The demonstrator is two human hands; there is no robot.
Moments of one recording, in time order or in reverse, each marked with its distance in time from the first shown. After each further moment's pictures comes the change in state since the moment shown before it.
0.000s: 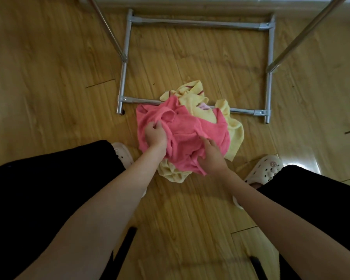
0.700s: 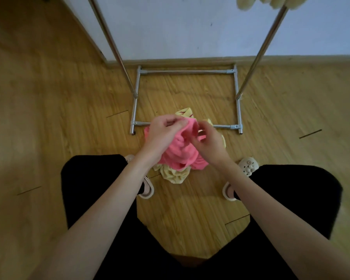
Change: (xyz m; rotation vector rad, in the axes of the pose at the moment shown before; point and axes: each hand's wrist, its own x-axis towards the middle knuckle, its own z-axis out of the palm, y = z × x) left_hand -0.243 0.146 -0.159 0.028 -0.545 0.569; right_hand -0.163 -0.147 -0.137 0.330 0.350 -0.262
